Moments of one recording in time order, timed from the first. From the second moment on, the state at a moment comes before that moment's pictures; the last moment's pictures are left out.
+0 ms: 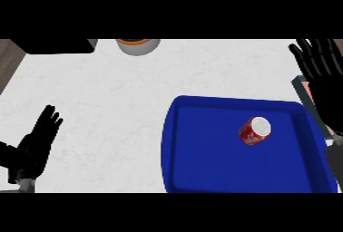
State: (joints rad) left arm 0.02 0.44 -0.06 -1.35 0.42 0.14 -0.08; right arm -0.32 -0.46 0.04 -1.72 -0.39 -0.01 0.00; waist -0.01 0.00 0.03
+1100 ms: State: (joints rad) left arm -0.01 0.48 -0.03 -1.59 0.47 0.12 0.14; right arm -0.05 -0.74 -0.13 -1.76 -0.13 0.20 -0.26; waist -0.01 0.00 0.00
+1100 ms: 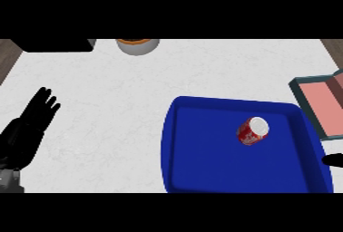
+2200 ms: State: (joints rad) left arm -0.01 0.43 -0.03 -1.62 0.41 0.11 0.18; right arm -0.30 -0.81 0.22 -1.94 0.07 0.53 0.62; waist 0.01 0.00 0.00
